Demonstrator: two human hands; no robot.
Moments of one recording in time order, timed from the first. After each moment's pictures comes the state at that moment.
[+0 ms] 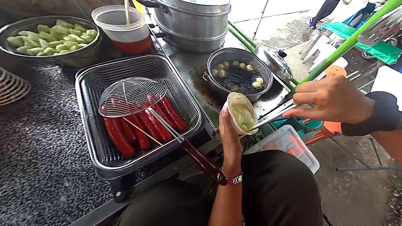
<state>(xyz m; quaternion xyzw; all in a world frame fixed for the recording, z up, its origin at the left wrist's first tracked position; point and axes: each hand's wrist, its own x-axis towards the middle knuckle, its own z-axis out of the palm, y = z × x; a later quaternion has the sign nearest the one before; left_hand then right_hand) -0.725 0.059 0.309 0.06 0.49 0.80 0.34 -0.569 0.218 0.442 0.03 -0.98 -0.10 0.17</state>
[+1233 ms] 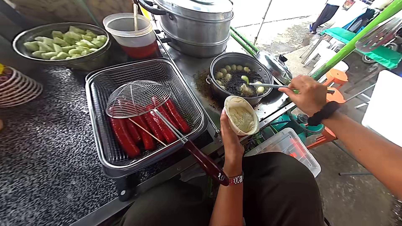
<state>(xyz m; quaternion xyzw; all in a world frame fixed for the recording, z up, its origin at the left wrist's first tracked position) -0.726 0.060 0.310 0.01 0.47 0.80 0.37 -0.583 0.261 0.377 -0.25 -0.93 -0.10 0.27</state>
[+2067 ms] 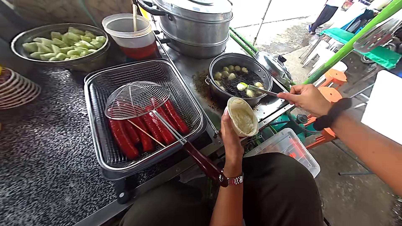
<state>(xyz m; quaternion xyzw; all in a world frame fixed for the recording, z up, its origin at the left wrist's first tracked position) -0.726 0.063 0.302 0.05 0.48 0.80 0.36 -0.581 0.255 0.389 -0.41 -0.84 0.32 0.17</state>
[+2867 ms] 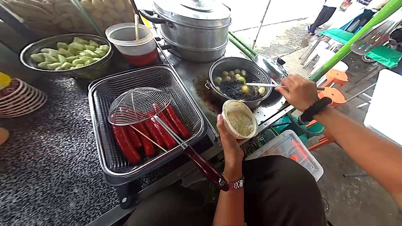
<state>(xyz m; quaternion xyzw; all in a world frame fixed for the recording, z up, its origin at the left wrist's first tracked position) -0.728 0.060 0.312 0.01 0.47 0.81 0.36 -0.602 0.277 0.376 -0.23 -0.94 -0.12 0.22</state>
